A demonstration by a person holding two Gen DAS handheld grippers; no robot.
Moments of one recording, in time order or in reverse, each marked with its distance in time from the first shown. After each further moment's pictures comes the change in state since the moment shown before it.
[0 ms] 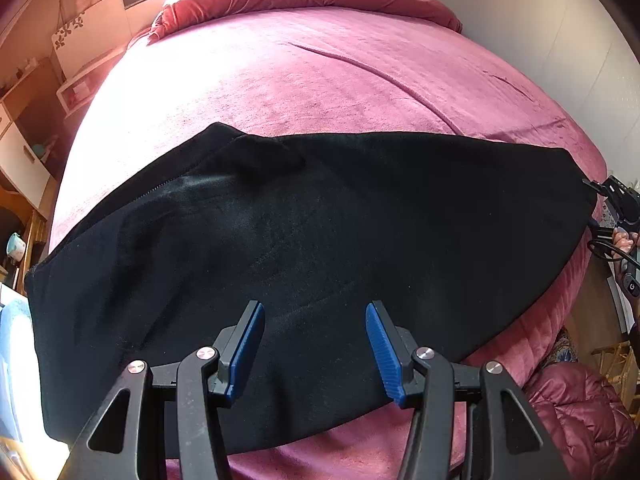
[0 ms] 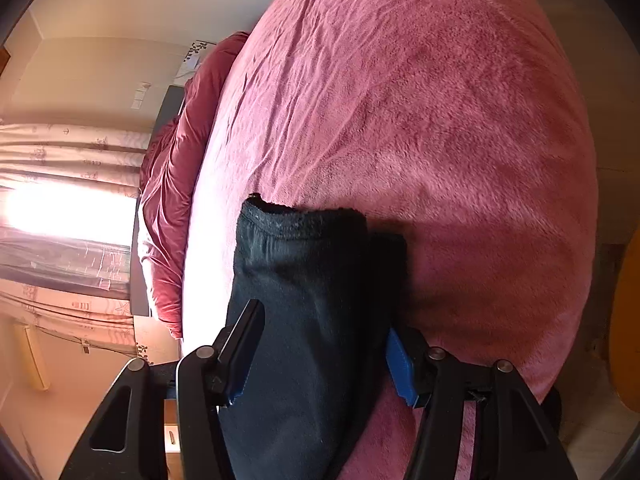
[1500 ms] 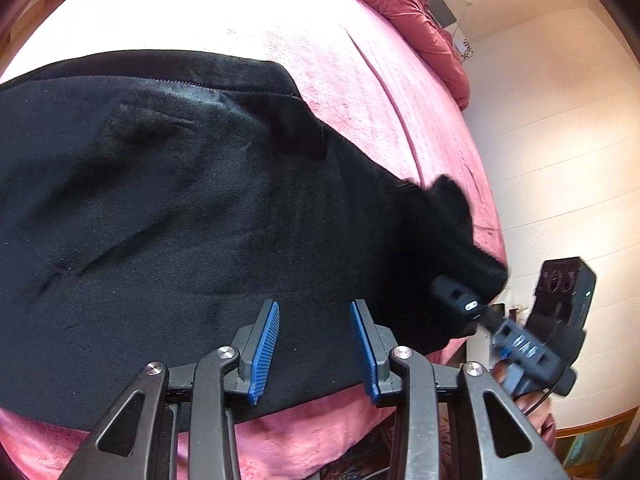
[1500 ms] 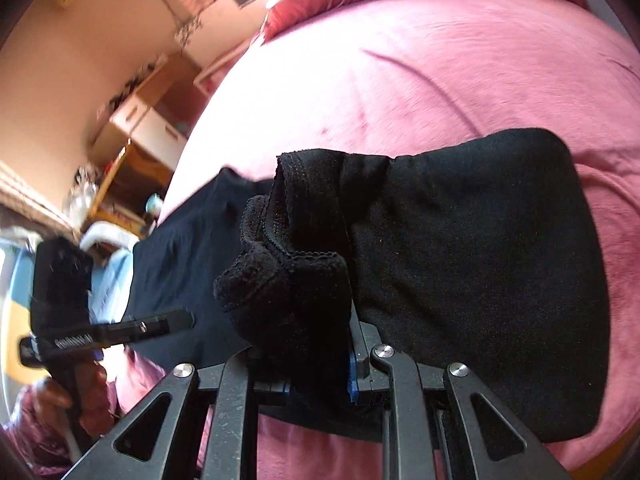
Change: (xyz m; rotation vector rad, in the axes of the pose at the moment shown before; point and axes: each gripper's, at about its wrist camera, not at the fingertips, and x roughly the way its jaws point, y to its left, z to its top) left arm 0.012 0.105 -0.017 -0.502 0.087 -0.515; right arm 0.119 0.221 -0.340 -1.084 0.599 -0.075
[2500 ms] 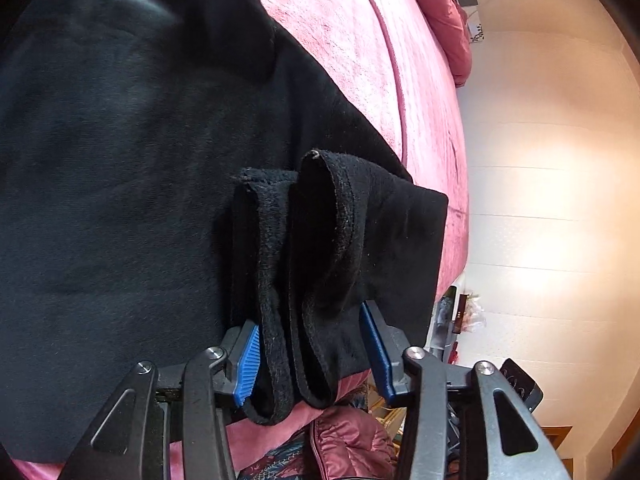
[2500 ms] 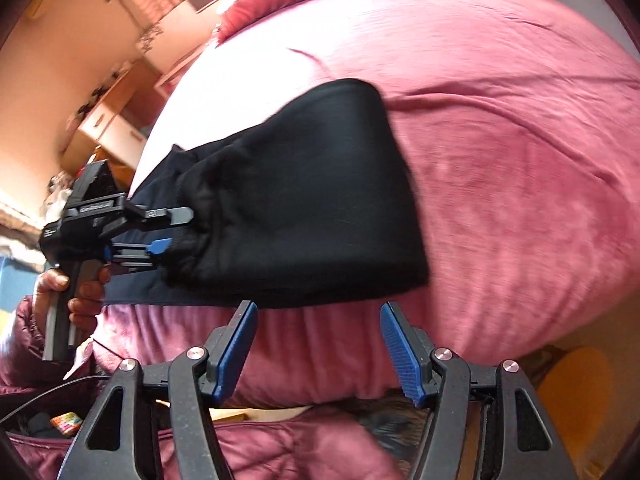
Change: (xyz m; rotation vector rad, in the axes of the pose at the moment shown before) left arm 0.067 -0.039 0.036 -0.146 0.220 -0.138; right arm -0.072 -0.063 -0.084 0.122 -0.001 -0.133
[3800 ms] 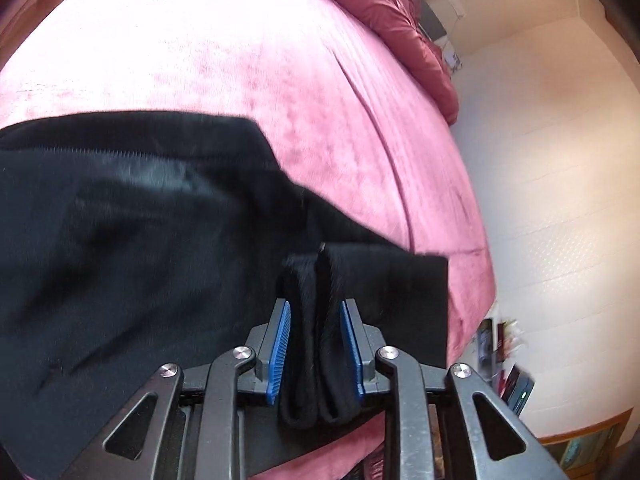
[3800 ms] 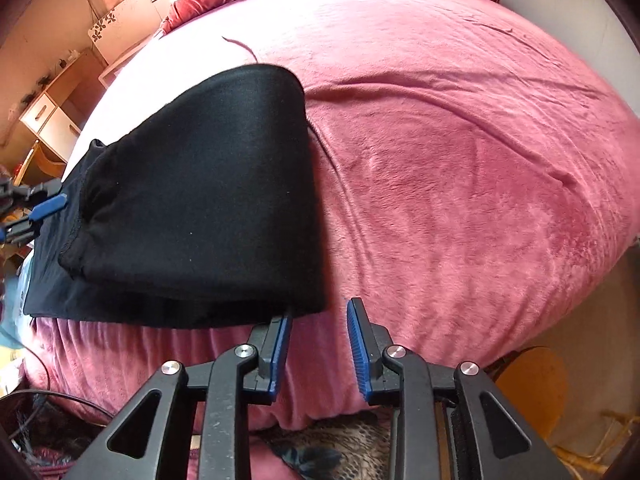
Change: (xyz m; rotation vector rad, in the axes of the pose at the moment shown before) left arm -0.068 -0.015 0.014 0.152 -0.269 0.081; right arm 0.035 -0.007 0.017 -0.005 -0.008 -0.231
